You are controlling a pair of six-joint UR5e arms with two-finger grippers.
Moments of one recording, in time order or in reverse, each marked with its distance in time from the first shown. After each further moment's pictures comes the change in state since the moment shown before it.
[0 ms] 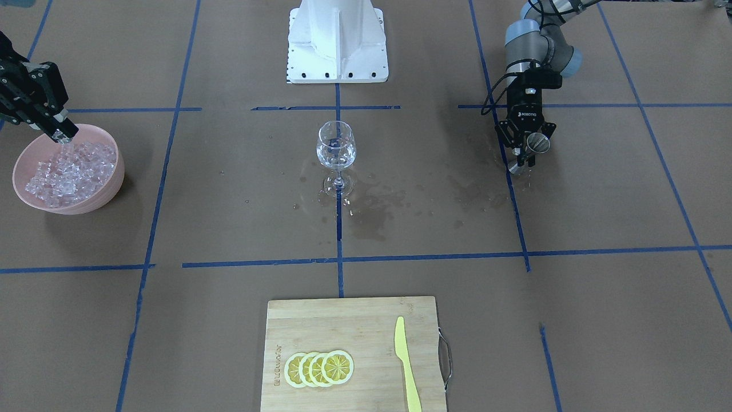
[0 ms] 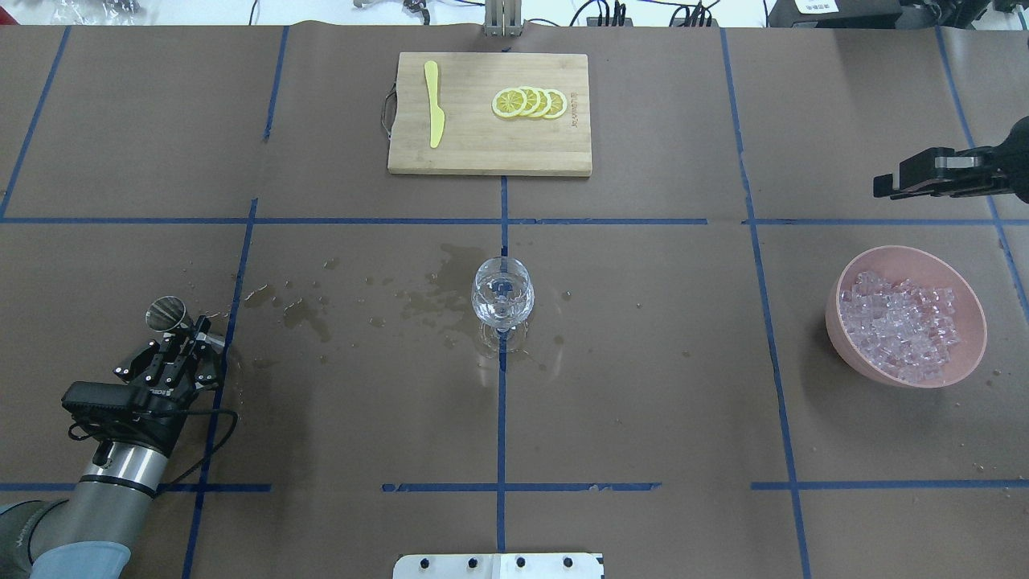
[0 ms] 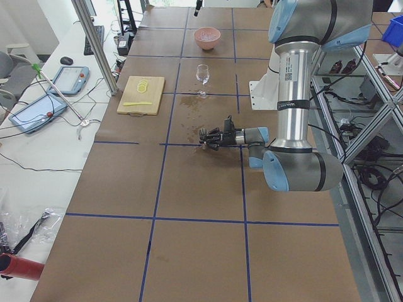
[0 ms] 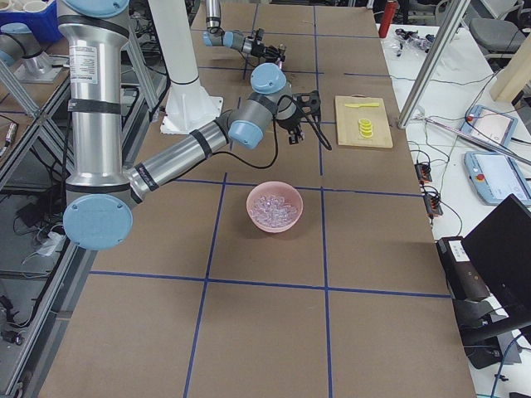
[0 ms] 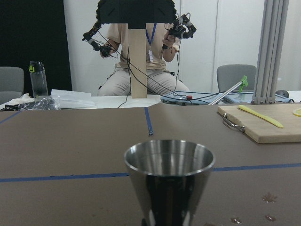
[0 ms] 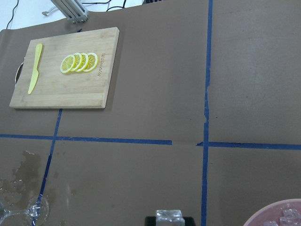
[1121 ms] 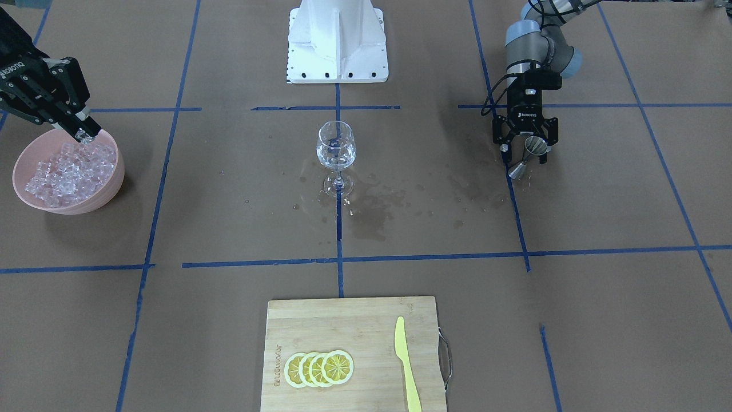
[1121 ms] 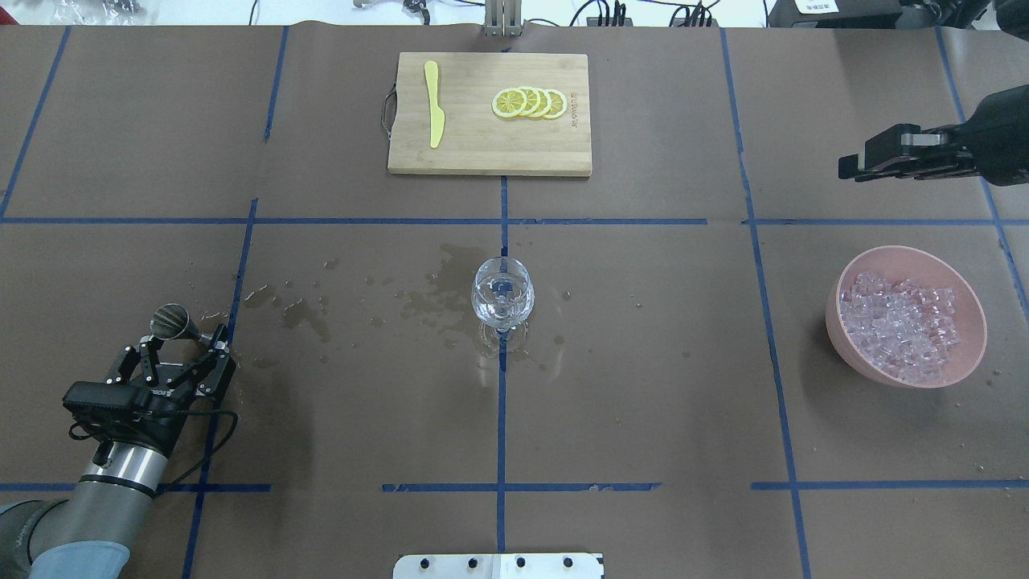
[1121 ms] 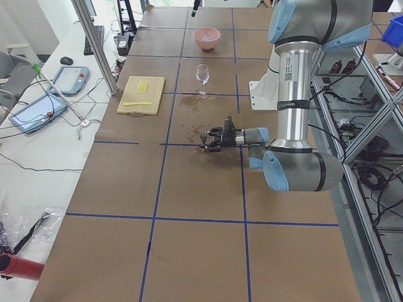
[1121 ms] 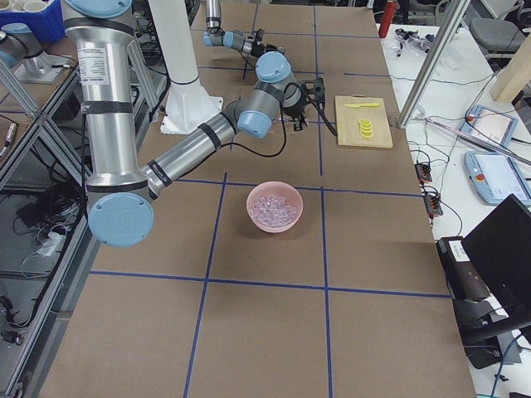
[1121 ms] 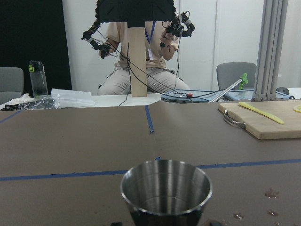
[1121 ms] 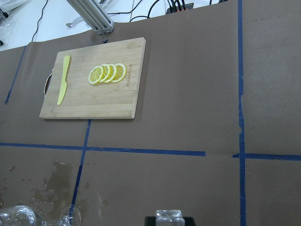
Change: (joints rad) left arm -0.001 0.000 -0.001 -0.007 -0.017 0.010; right arm -0.024 0.075 -0.007 -0.002 -0.003 0.058
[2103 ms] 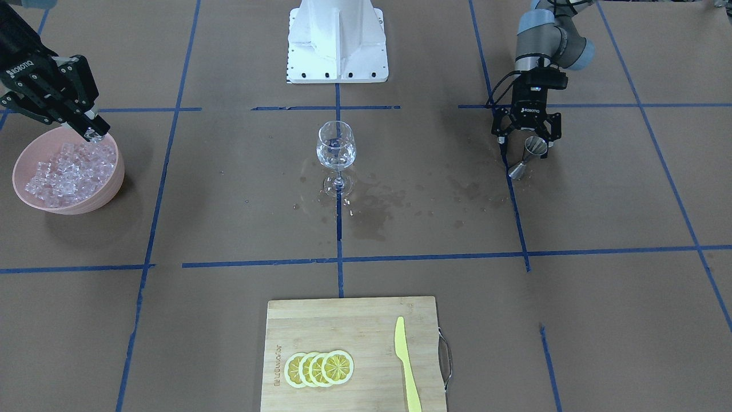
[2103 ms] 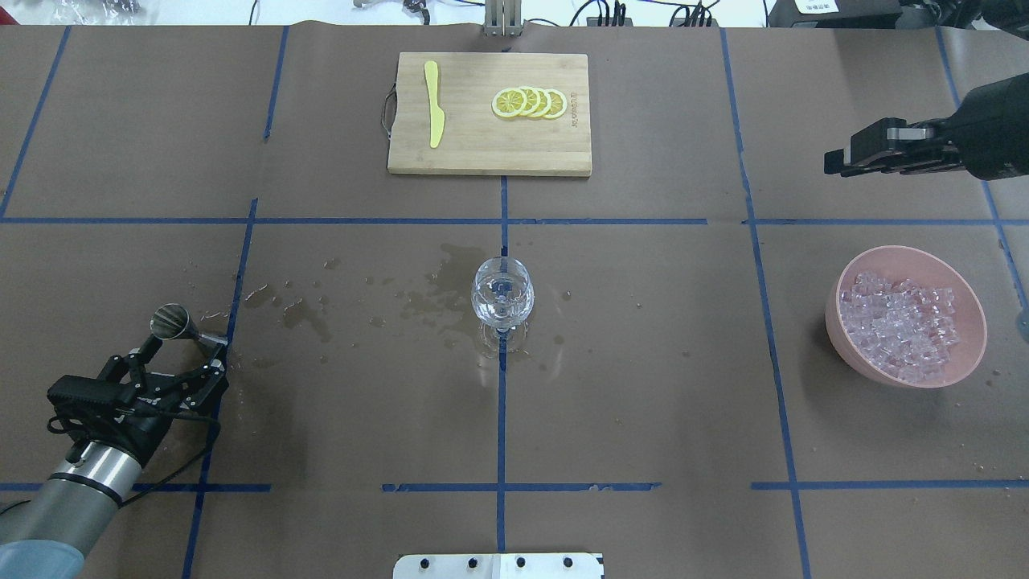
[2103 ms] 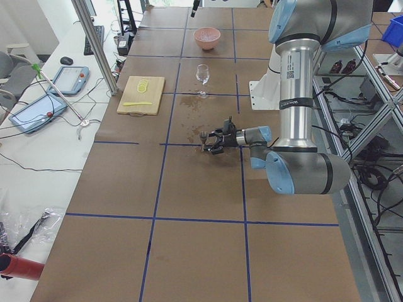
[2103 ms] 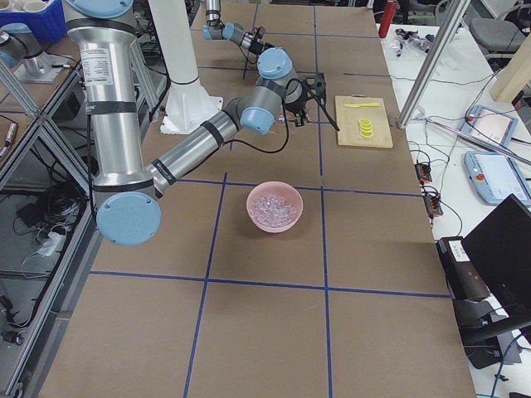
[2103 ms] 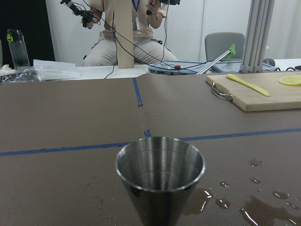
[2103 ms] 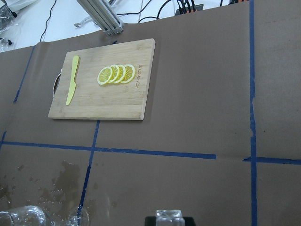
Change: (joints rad) left arm 0.000 0.108 -0.105 0.007 -0.179 0.017; right arm -0.011 0.032 -0.003 -0.002 0.000 0.010
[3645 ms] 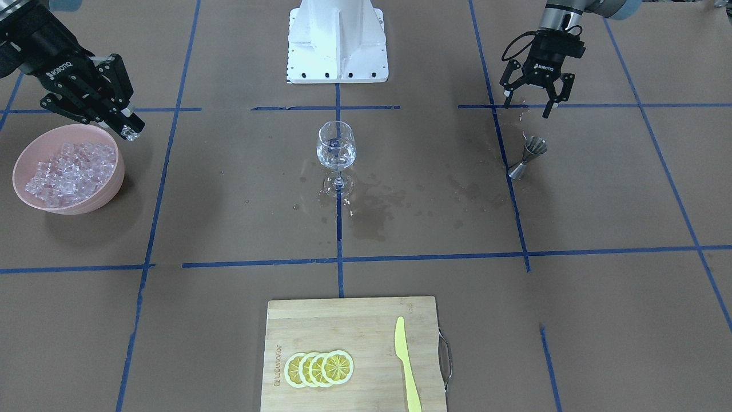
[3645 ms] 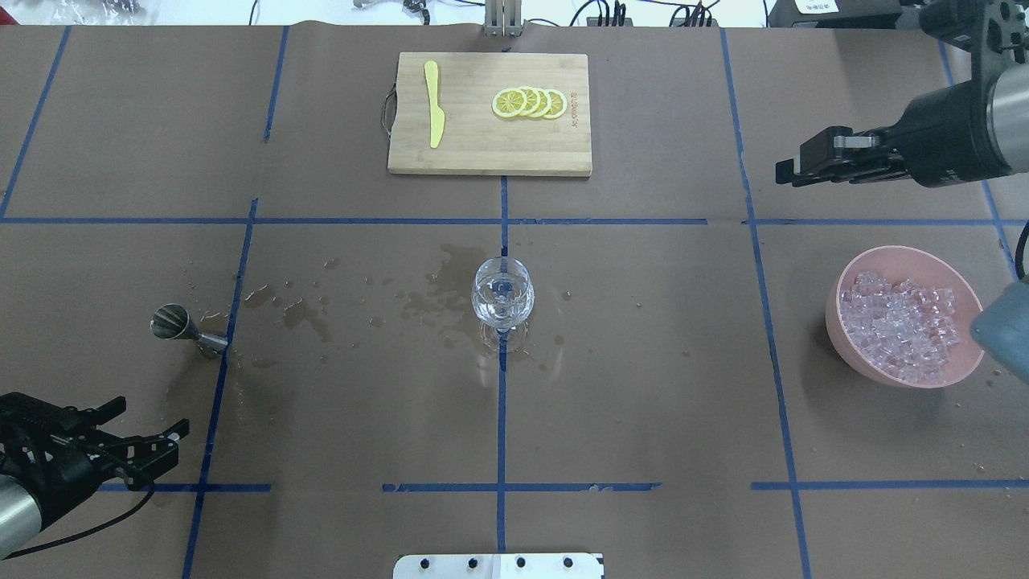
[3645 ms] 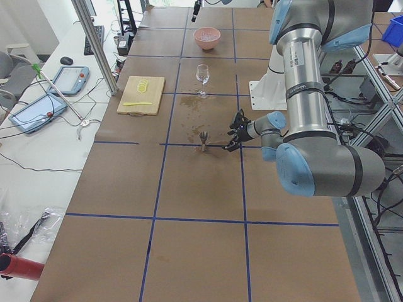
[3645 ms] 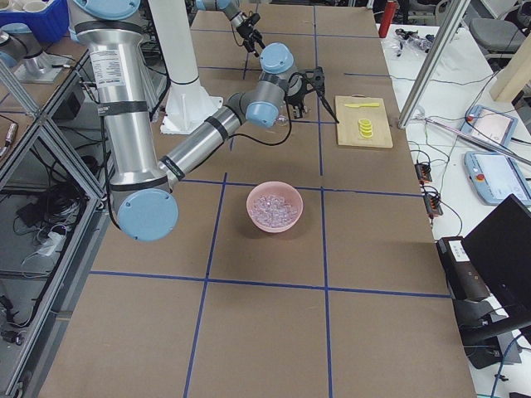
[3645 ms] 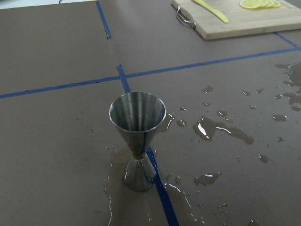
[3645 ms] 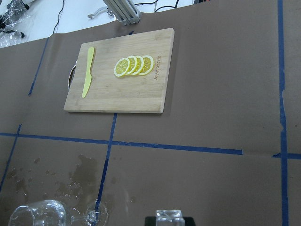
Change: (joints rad) left arm 0.066 0.293 -0.359 0.137 -0.406 -0.003; right arm -0.076 0.076 -0.014 0.000 -0.008 0.066
